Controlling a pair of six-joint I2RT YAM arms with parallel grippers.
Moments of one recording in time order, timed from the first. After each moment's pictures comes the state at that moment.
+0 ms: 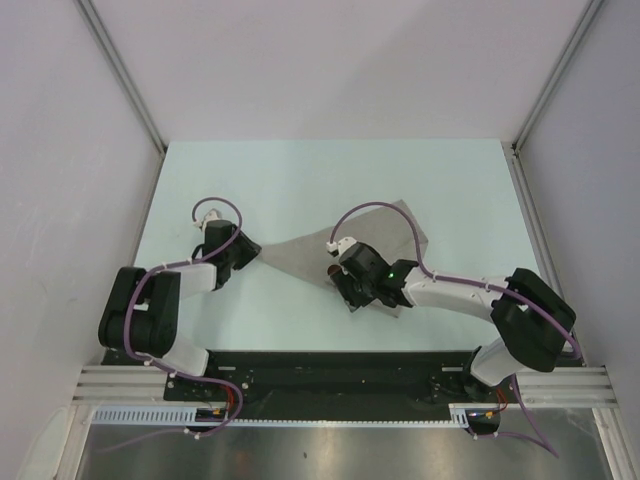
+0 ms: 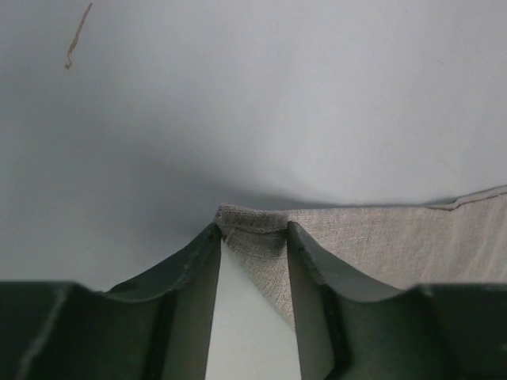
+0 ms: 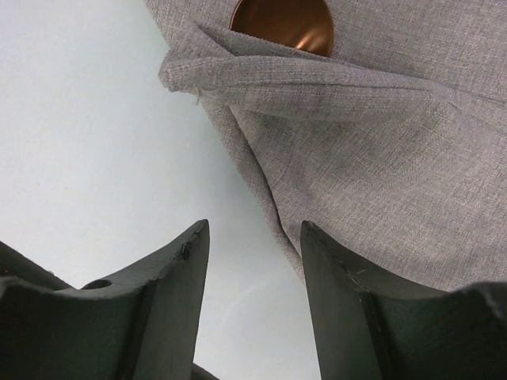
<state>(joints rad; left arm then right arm) -0.13 1.52 0.54 0.28 0.00 -0.79 0.94 1.52 0.88 -0.31 0.13 0.26</state>
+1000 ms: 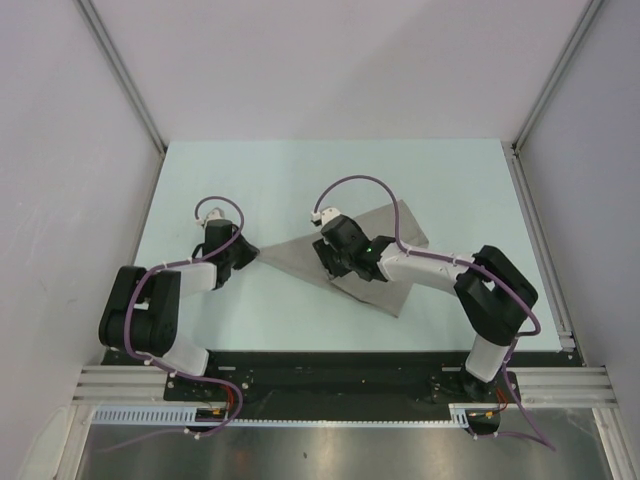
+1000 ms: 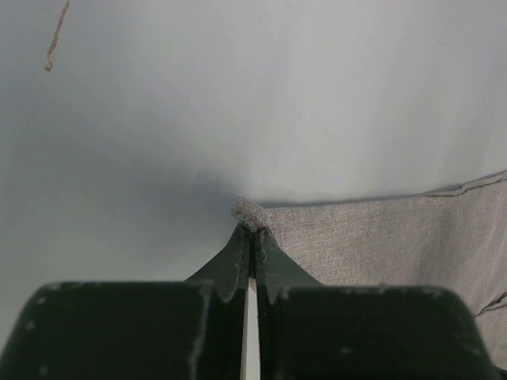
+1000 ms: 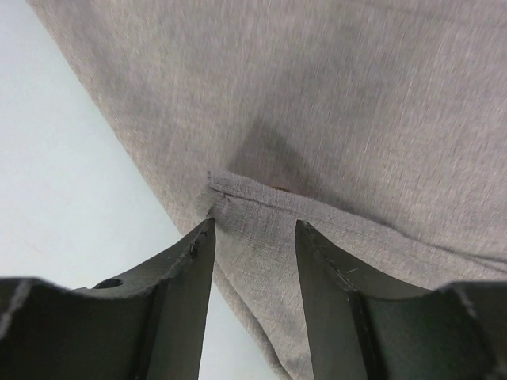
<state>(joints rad) -0.13 1.53 0.55 0.28 0.03 -0.74 0.88 1.75 1.12 -0.22 0.16 0.24</state>
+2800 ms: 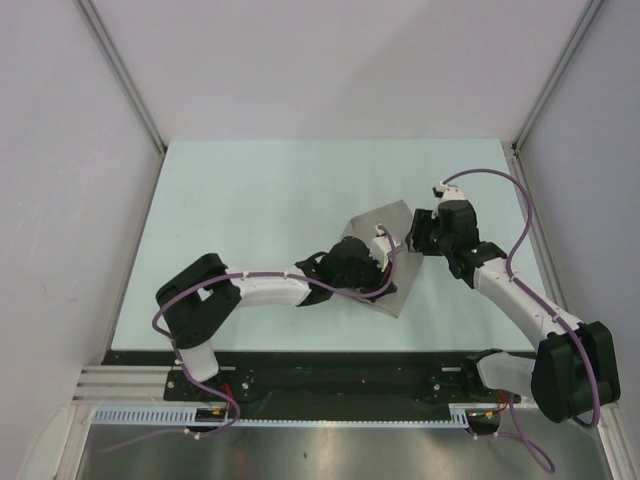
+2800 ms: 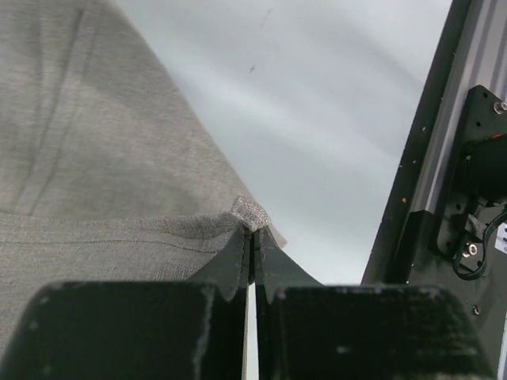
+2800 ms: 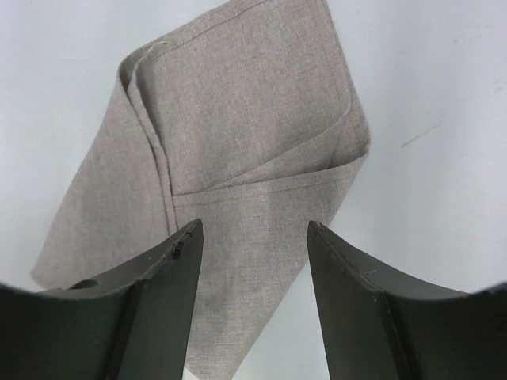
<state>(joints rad) -1.00 1.75 0.97 0.30 0.27 -0.24 0.32 1.20 0.78 -0.21 0.04 0.33</state>
